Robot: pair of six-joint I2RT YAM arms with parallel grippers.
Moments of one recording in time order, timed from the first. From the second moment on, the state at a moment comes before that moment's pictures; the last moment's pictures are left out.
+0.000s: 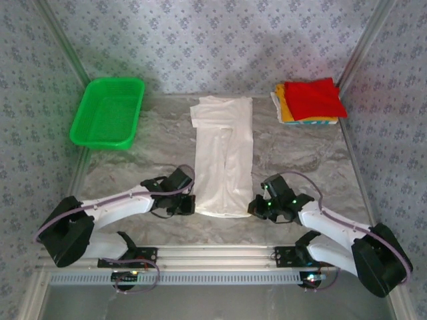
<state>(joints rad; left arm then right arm) -0.85 1.30 0.65 -0.55 0.19 -0.75 0.59 1.03 0.35 -0.33 -0.37 0.90</state>
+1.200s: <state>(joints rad) -0.85 1.29 0.56 -0.39 0.23 -0.84 0.59 1.11 0.38 -0.40 -0.34 0.87</state>
